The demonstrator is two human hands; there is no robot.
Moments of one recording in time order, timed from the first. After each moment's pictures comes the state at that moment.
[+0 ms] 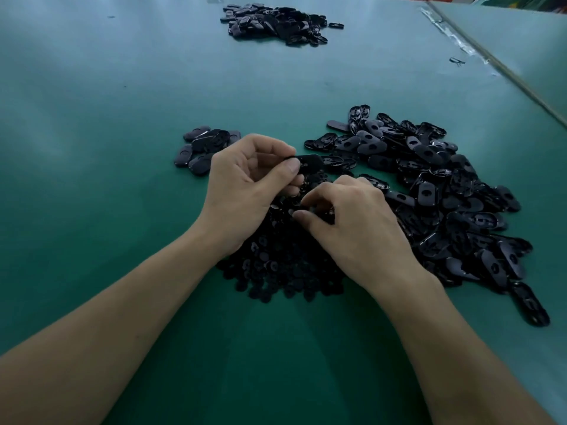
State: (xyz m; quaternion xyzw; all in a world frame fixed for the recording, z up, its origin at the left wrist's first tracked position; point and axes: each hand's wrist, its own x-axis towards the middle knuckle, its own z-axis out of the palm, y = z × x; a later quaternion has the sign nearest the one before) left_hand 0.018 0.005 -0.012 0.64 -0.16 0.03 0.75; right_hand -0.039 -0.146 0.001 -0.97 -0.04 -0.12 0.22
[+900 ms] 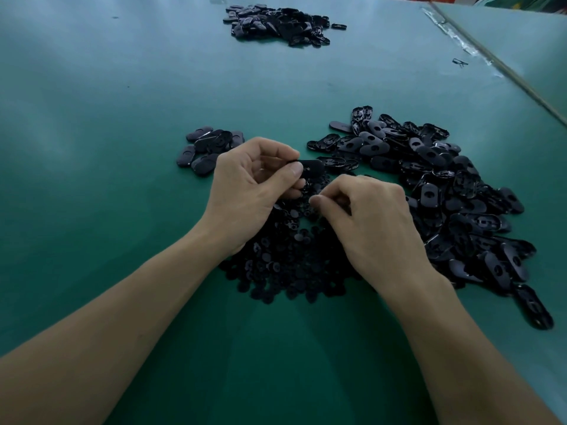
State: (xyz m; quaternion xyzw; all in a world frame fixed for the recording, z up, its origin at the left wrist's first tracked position) left_hand 0.018 0.006 -0.013 0.65 -0.15 0.02 0.74; right_hand -0.040 -0.151 0.005 -0.95 0.00 -0.14 0.28
